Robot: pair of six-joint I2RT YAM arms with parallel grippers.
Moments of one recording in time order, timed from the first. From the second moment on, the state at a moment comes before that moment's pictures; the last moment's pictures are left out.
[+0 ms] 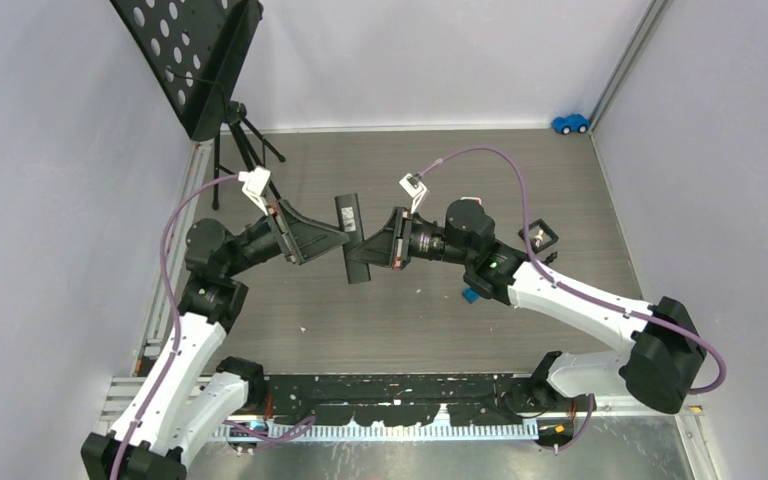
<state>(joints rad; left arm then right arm) -0.26 0.80 0.68 0.35 0.90 -1.12 0.85 1.28 0.90 0.40 -0.53 0.97</state>
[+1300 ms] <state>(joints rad) -0.26 0.77 0.84 -0.57 0.34 -0.54 0.73 2.14 1.64 -0.86 0.70 0.60</state>
